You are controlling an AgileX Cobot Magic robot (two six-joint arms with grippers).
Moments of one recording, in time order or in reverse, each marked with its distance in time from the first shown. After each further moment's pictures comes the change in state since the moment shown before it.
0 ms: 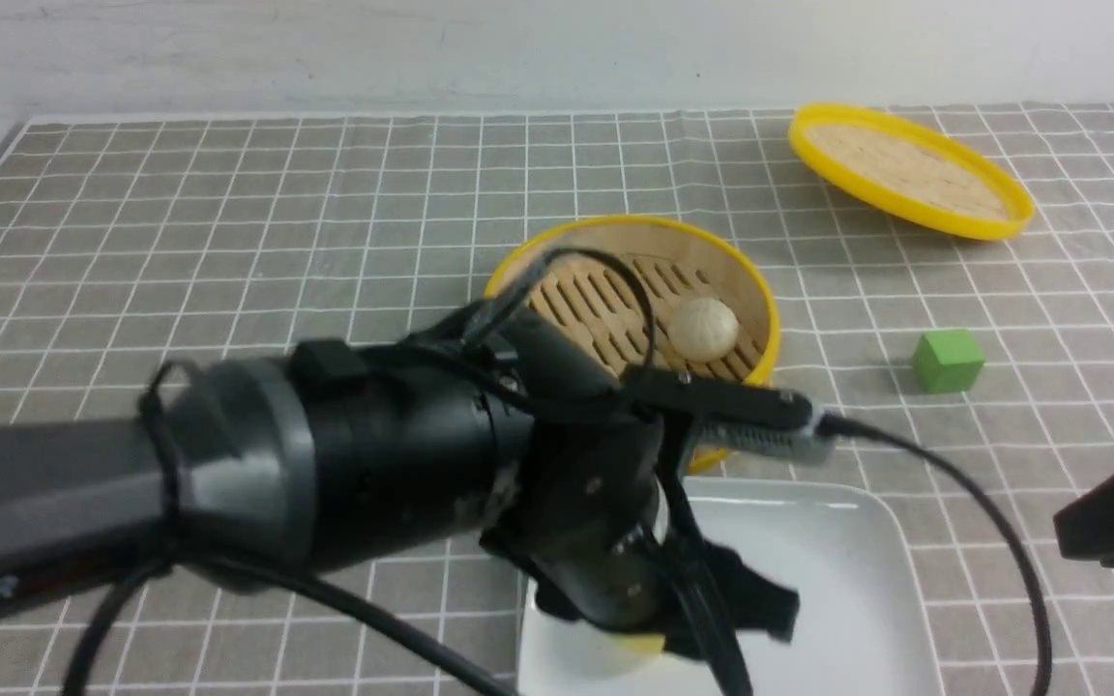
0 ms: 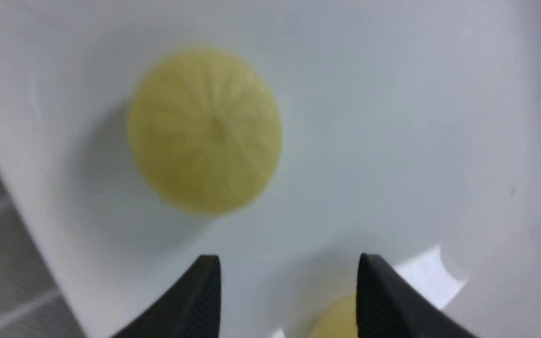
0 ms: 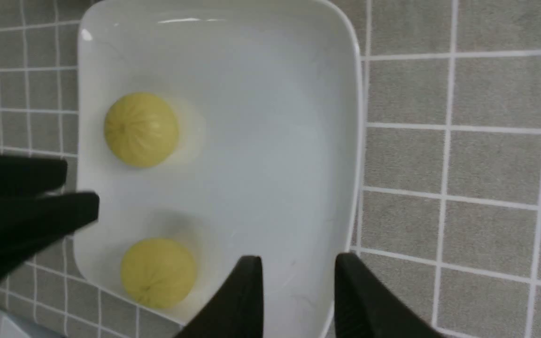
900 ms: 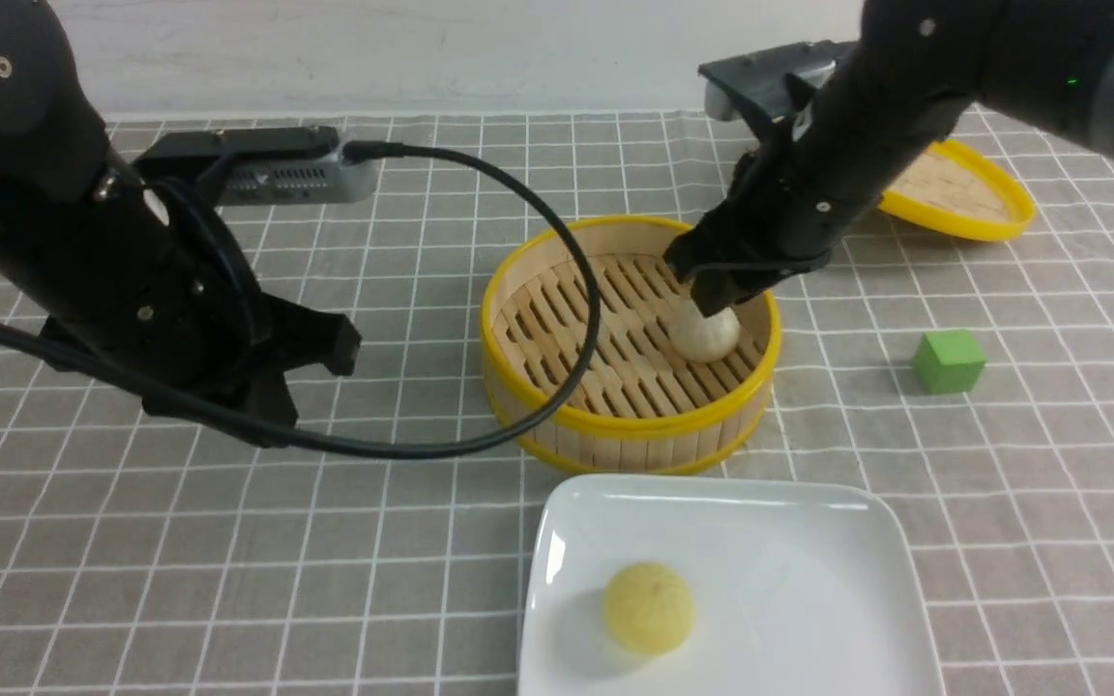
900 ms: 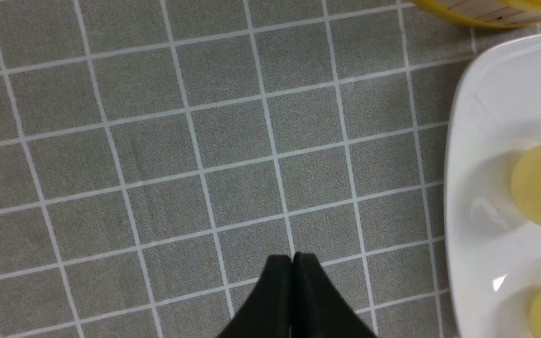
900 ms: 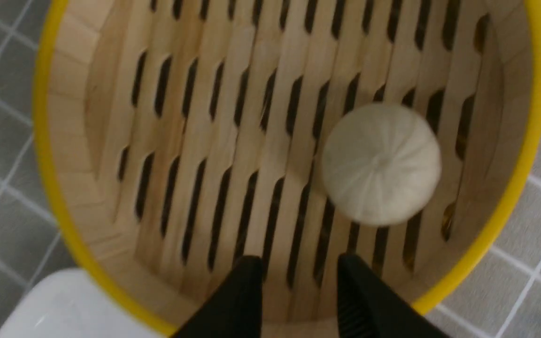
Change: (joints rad) right arm 0.463 0.878 -0.938 -0.428 -0.114 0.132; left arm 0.639 -0.191 -0.042 -0.184 0.375 0.467
